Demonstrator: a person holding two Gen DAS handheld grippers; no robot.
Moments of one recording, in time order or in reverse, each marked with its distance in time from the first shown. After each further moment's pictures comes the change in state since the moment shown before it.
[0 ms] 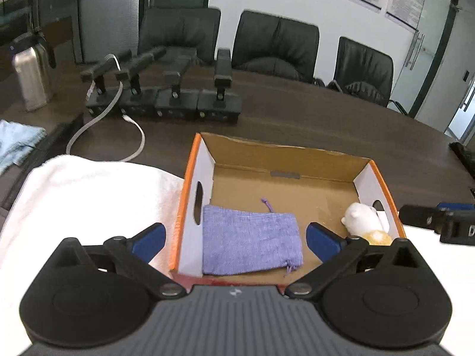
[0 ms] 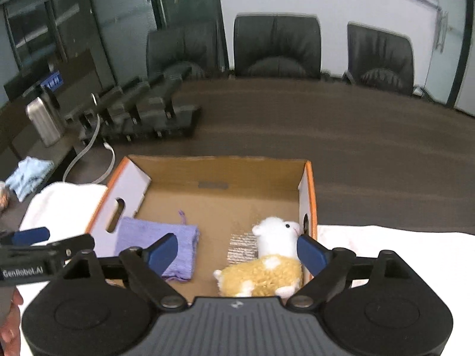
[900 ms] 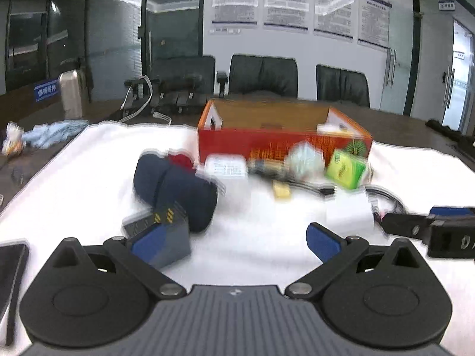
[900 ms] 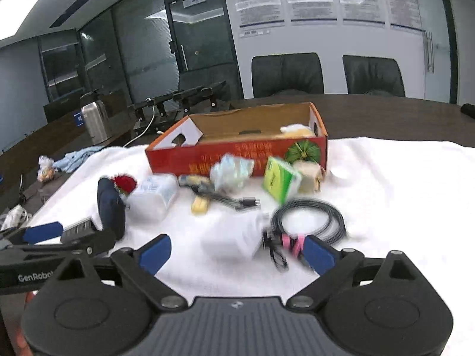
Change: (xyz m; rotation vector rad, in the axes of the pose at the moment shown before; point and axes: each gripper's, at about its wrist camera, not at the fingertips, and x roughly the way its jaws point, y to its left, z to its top) left arm -0.112 0.009 -0.268 0.095 -0.250 0.021; right arm -0.095 0.037 -0.295 0.008 -0.259 0.077
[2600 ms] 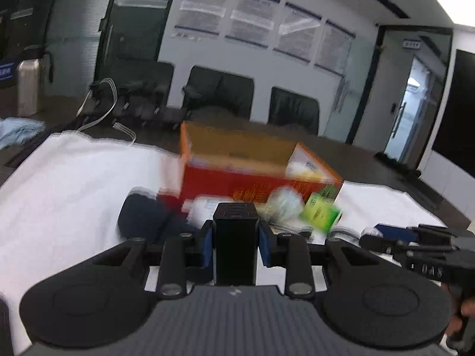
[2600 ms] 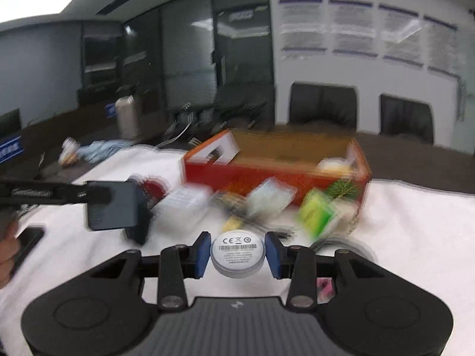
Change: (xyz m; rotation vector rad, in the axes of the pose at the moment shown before) left arm 0.017 0.077 0.070 -0.073 -0.056 -0.305; right arm 0.017 0.018 0.028 -0.179 -0.098 0.070
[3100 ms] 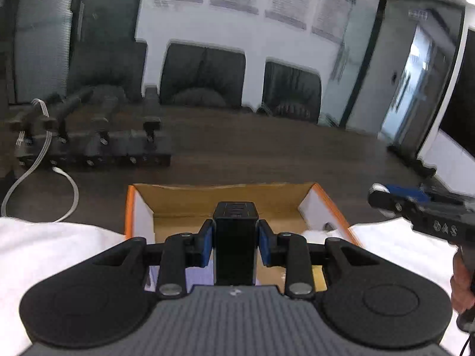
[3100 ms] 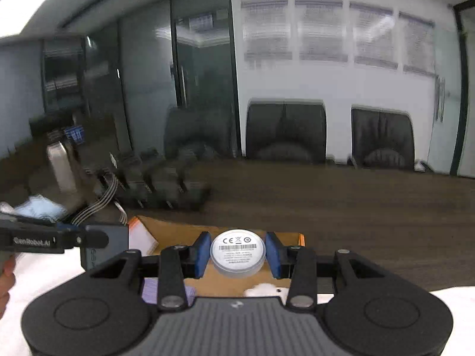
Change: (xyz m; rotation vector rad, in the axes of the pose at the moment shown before) left arm 0.244 -0.005 0.176 0.040 0.220 -0.016; right arm 0.168 -0.129 0.193 0.078 0.039 -0.109
